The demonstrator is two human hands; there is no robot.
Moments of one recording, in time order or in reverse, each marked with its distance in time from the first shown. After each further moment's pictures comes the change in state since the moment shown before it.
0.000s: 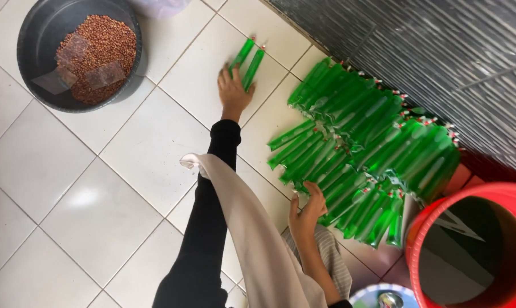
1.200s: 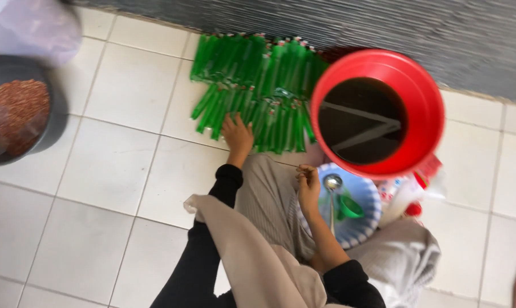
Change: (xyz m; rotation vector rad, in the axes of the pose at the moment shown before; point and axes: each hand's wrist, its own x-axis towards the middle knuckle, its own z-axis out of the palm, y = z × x) left_hand -0.276 0.250 -0.178 -0.158 -0.307 0.213; right_hand -0.146 0.080 -0.176 0.559 0.334 0.496
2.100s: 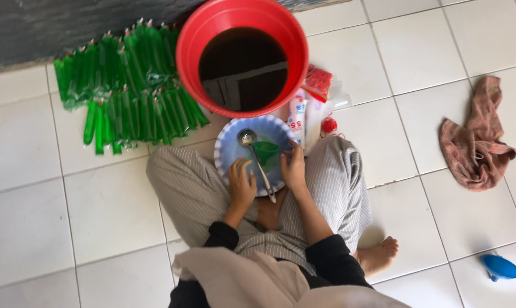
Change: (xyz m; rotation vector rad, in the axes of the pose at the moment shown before) left_hand -0.314 0.147 -0.038 -0.588 -0.298 0.567; right_hand -0.068 0.065 -0.207 -0.380 0.328 -0.178
